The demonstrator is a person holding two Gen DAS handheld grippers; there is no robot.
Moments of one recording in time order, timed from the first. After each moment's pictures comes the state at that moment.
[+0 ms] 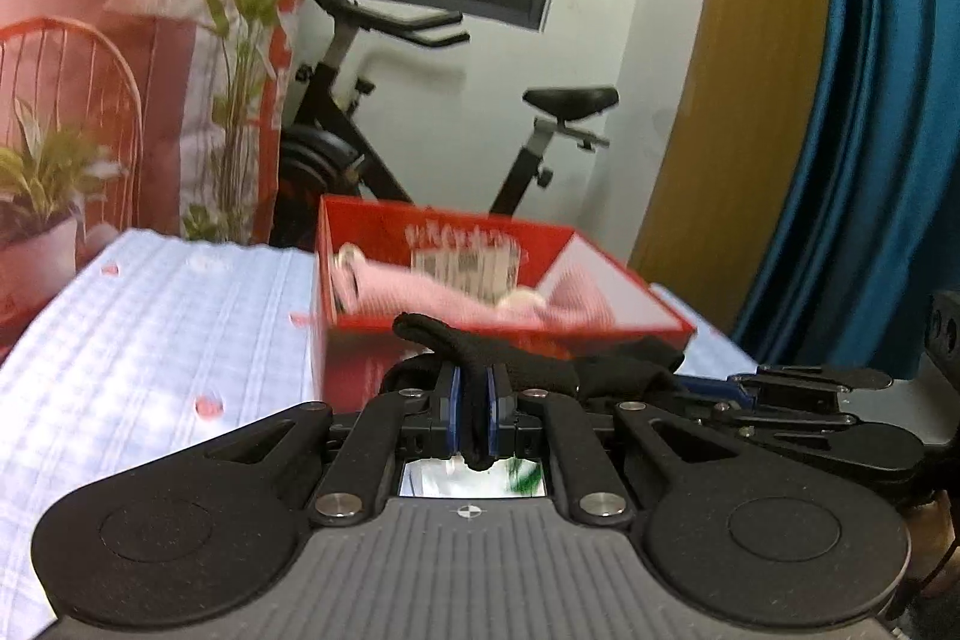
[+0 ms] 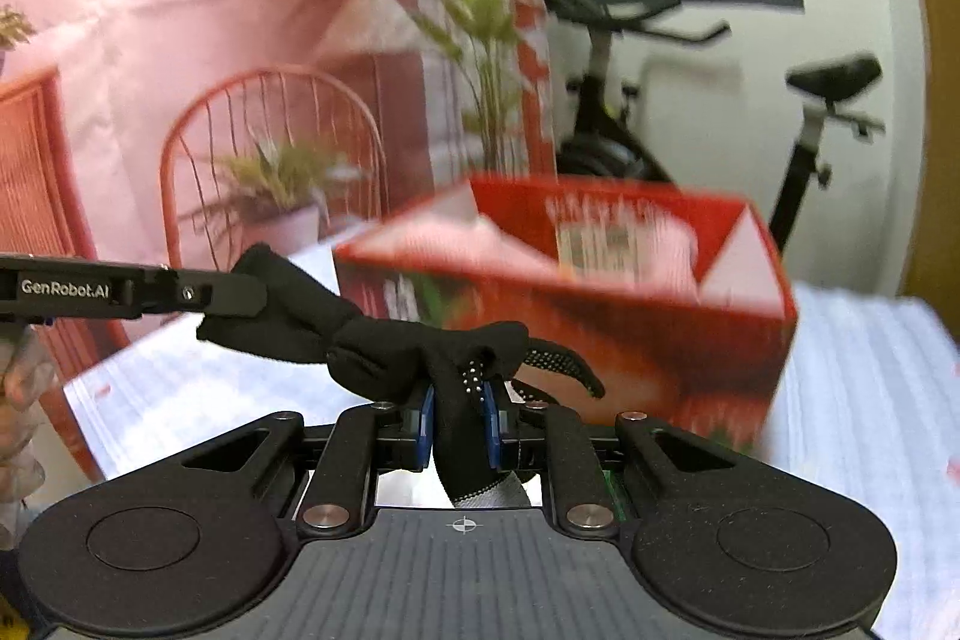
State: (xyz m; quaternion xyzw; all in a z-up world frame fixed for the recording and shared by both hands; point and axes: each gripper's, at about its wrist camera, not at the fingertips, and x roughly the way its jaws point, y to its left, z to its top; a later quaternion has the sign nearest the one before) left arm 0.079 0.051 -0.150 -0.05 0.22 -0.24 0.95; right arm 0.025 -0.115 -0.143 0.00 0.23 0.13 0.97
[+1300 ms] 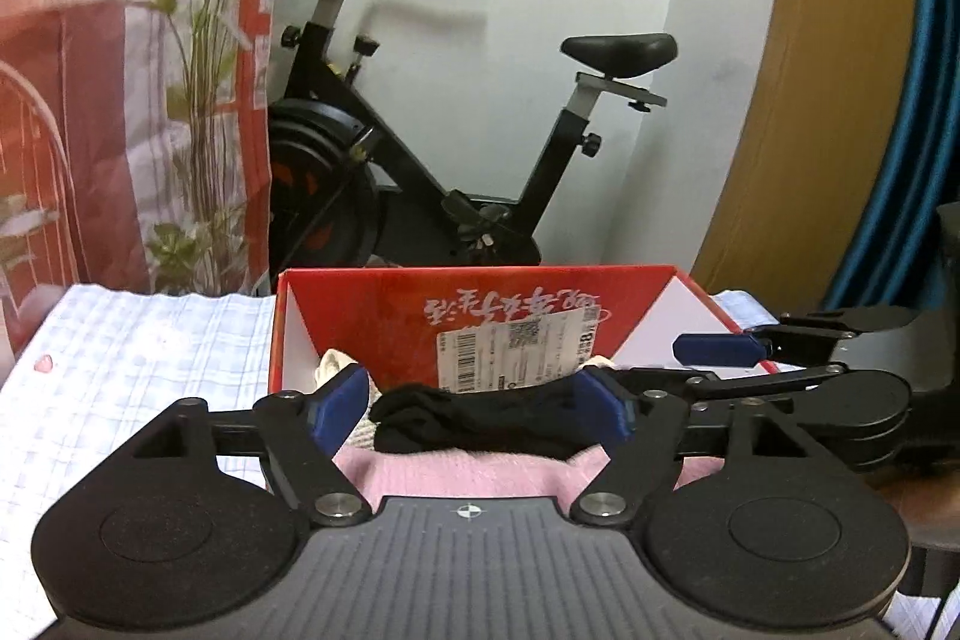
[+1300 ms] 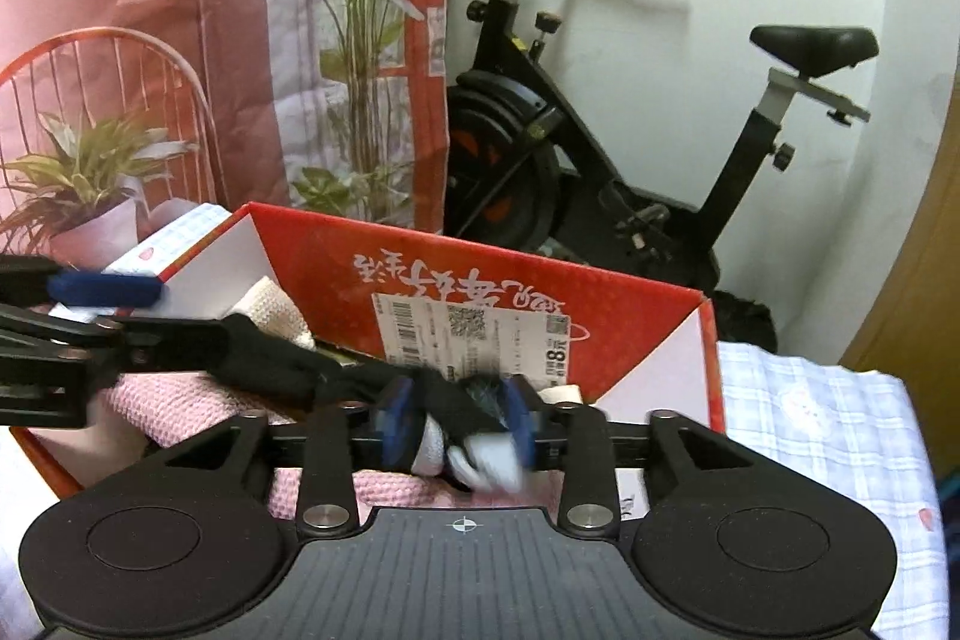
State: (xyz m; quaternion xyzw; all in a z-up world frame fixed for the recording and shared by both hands) left arm 0.265 -0.010 -0.139 0.00 0.28 -0.22 0.93; right arm 0.260 -0.163 -0.127 -0.03 0.33 0.03 0.94
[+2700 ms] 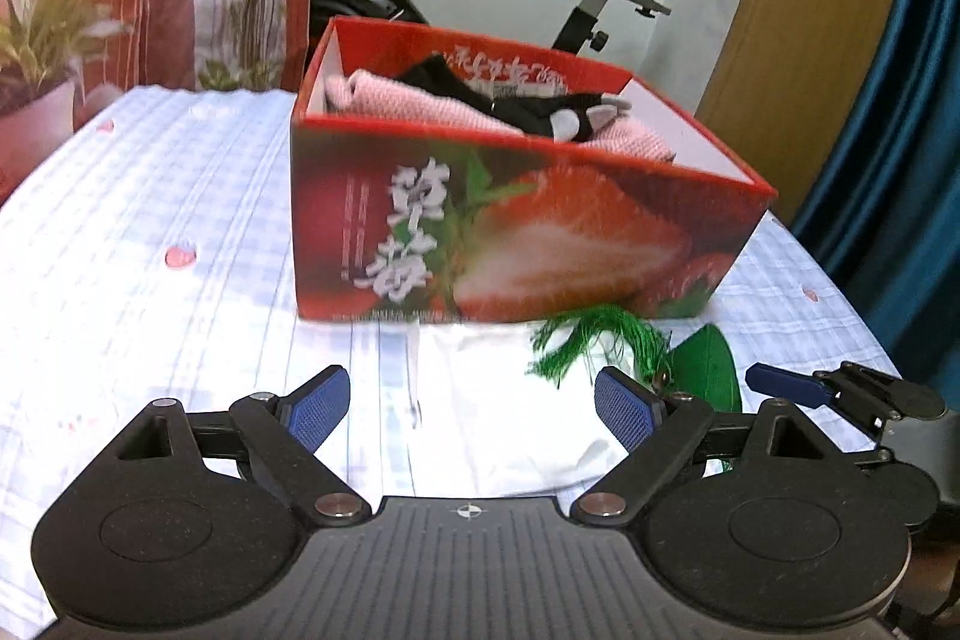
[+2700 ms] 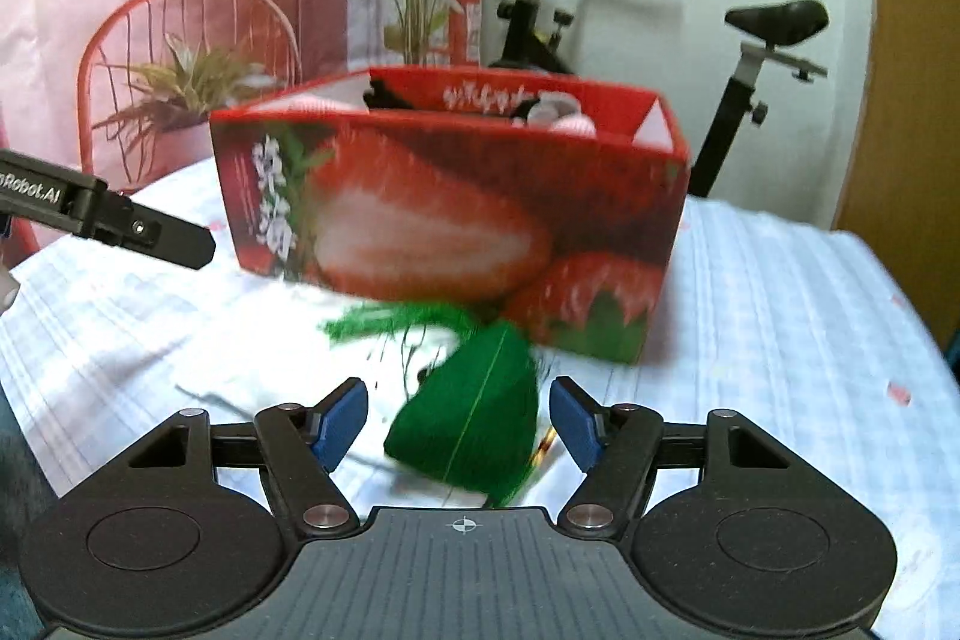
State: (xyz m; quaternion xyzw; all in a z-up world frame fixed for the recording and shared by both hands) left arm 0.111 0.020 -0.216 -0.03 0.36 -0.20 0.91; right arm 0.017 -0.157 -0.212 -0.03 0.30 0.06 0.95
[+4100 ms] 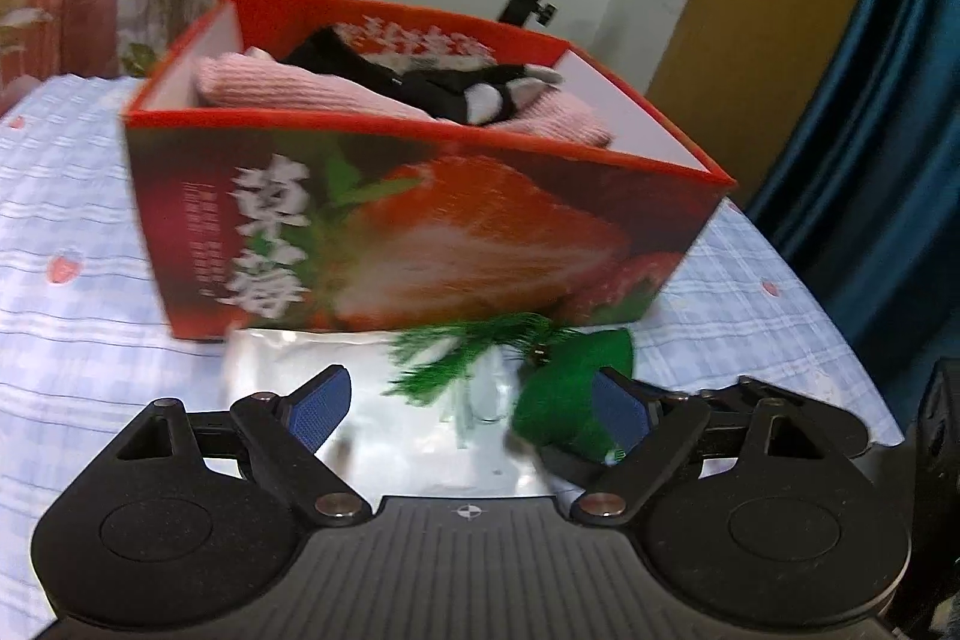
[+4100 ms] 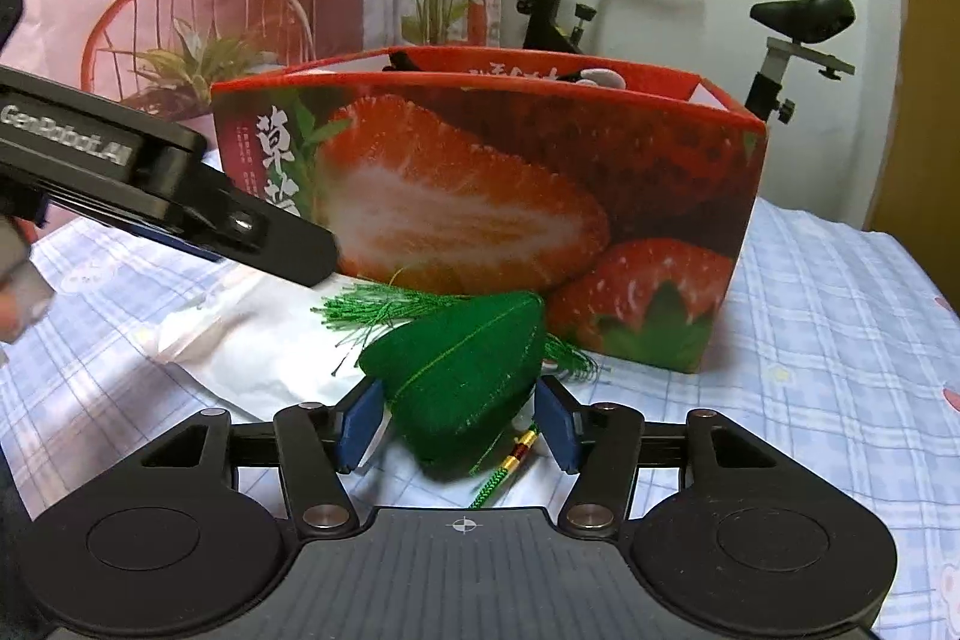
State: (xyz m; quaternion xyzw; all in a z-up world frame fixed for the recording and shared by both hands) left arm 0.140 -0.037 -0.230 -0.04 0.38 -0.25 0.89; right arm 0.048 -0.151 -0.236 -0.03 0.29 0.08 0.95
